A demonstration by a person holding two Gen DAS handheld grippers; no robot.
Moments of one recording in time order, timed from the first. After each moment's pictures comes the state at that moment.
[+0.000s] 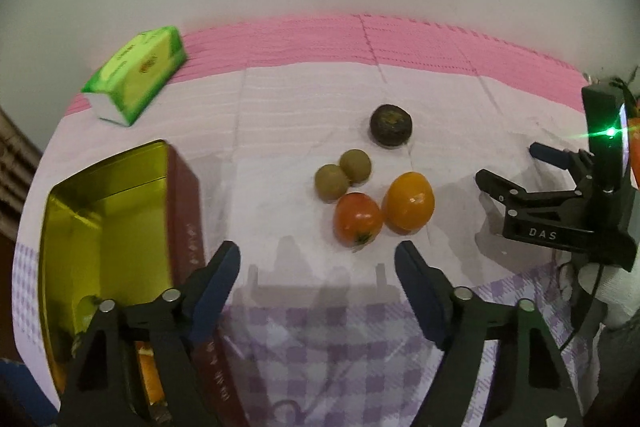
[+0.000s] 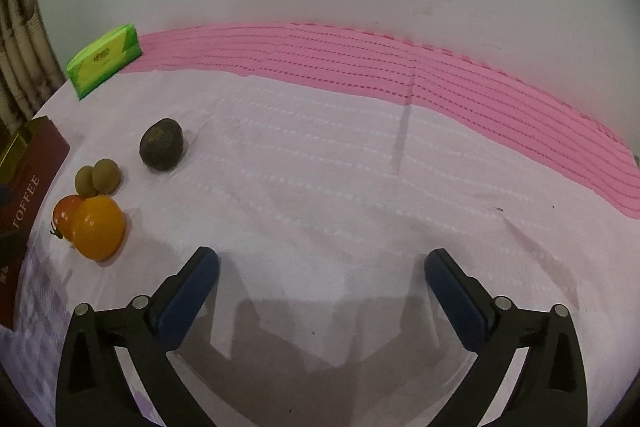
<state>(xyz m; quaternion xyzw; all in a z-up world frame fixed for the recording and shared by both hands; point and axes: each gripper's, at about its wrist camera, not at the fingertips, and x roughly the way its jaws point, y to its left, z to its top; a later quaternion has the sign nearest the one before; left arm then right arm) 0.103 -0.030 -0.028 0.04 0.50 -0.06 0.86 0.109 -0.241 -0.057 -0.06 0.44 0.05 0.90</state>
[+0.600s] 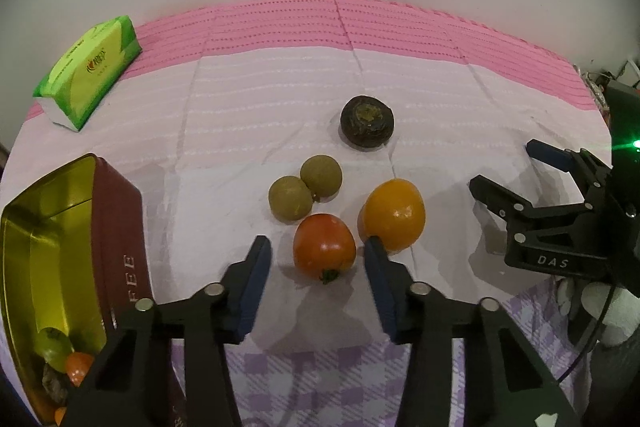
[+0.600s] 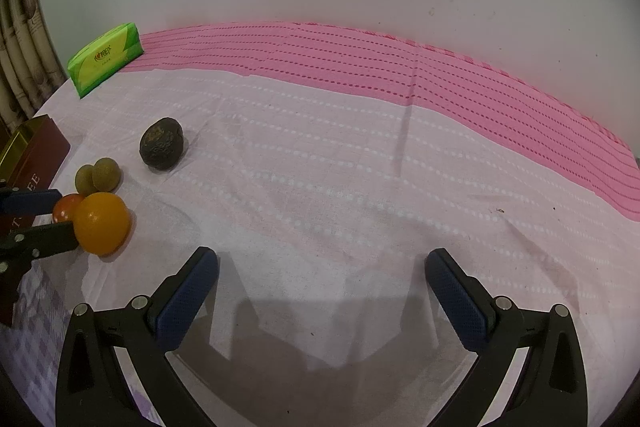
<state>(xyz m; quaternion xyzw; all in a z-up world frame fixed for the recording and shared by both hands) 0.132 -0.046 -0.054 0.03 0.52 -0.10 0.85 0.110 -0.243 -0.057 -0.06 0.44 0.05 0.90</state>
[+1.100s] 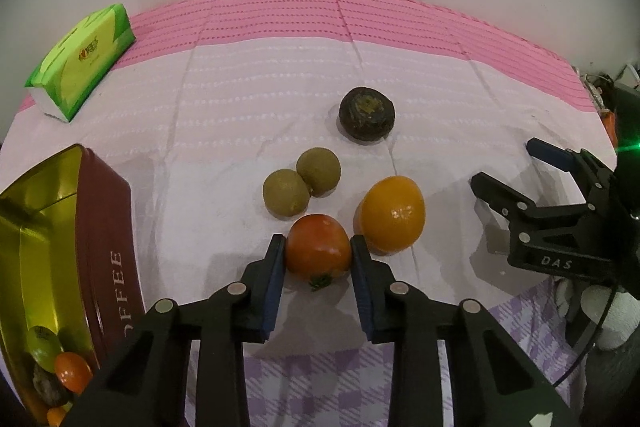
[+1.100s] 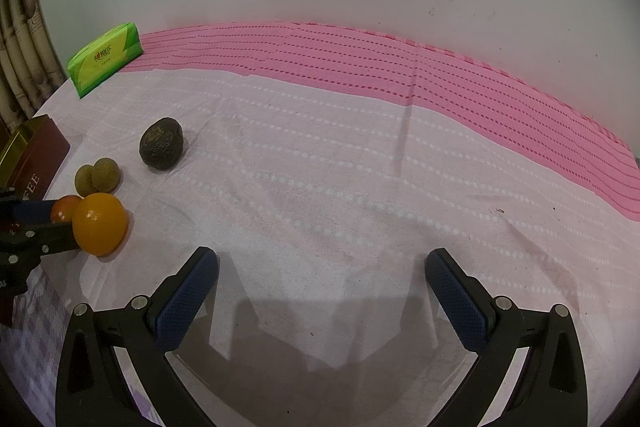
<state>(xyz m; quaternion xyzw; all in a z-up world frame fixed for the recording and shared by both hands) 0.135 -0.045 -0.059 0.02 0.53 -0.11 0.84 0.110 -0.243 -0.057 -0.06 0.44 0.05 0.90</state>
